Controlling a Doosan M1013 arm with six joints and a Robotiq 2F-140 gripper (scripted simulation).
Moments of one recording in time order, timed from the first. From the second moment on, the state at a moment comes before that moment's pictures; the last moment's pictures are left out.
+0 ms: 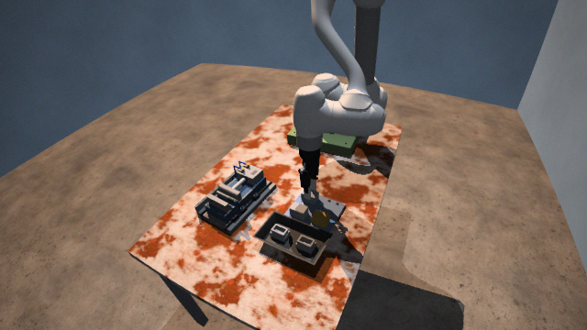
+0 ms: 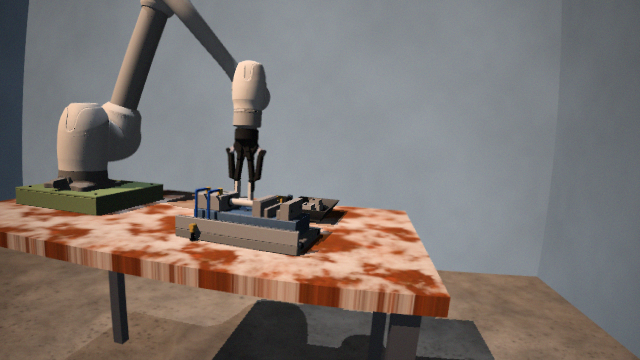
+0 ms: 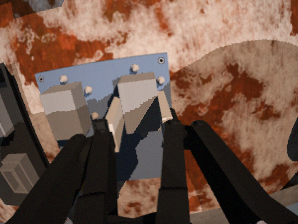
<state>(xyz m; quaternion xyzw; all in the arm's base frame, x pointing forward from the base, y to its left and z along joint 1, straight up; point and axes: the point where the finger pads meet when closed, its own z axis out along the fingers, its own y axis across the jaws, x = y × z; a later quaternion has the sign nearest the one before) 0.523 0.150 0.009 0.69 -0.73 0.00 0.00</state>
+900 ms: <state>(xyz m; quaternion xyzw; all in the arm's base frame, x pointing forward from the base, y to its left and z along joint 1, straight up) 0.515 0.148 0.053 0.69 -0.73 -0.01 0.01</state>
